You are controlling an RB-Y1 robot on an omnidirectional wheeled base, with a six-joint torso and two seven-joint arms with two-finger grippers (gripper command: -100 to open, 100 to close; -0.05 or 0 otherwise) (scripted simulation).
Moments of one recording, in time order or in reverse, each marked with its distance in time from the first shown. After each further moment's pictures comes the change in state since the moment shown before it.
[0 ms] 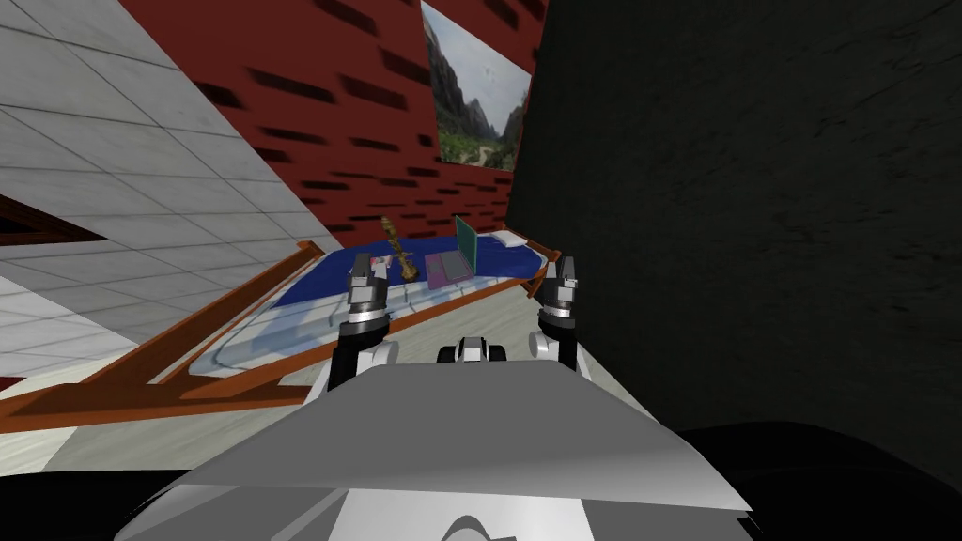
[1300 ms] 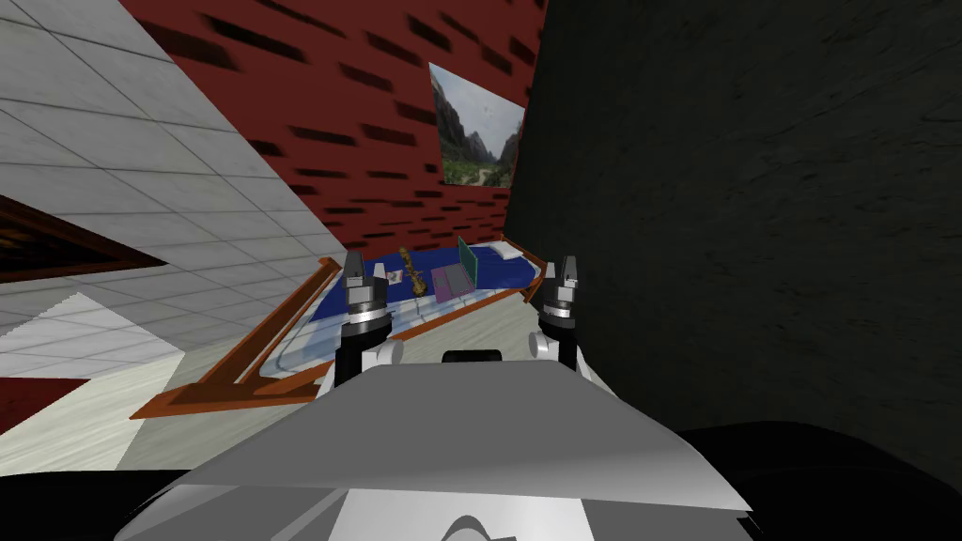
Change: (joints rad) left arm 0.001 -0.081 -0.008 -0.007 0.005 -0.015 0.005; right arm 0.000 0.000 0.000 0.000 0.000 0.000 0.000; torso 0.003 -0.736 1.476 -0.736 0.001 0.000
